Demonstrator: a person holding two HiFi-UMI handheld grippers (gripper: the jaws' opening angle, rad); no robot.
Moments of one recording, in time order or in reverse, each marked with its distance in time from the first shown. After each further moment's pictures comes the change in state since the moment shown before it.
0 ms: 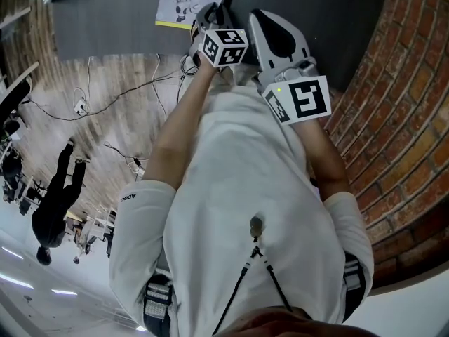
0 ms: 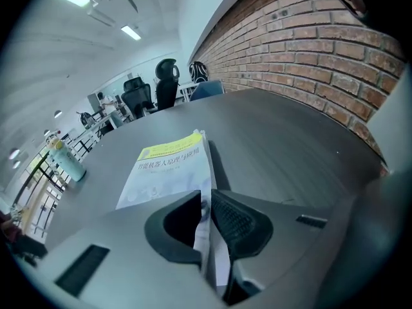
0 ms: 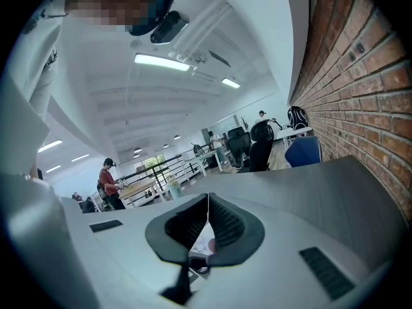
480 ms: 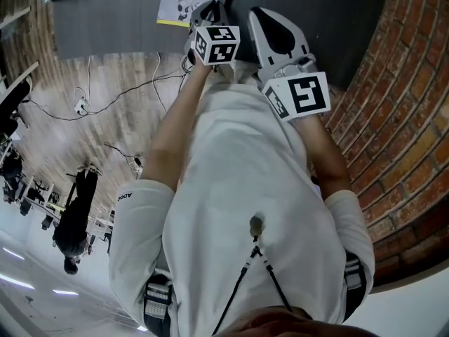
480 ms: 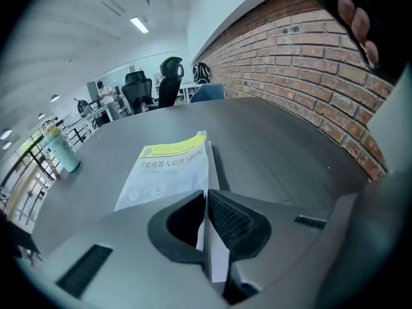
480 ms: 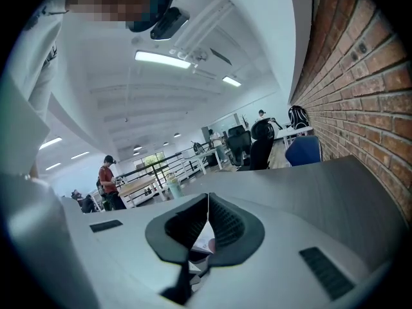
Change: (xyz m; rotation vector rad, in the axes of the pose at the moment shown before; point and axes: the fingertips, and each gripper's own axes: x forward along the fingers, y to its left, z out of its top) left arm -0.014 0.011 0.012 -0.085 -0.012 -0.085; right arm 0.003 0.004 0.001 -0.014 0.016 -0.003
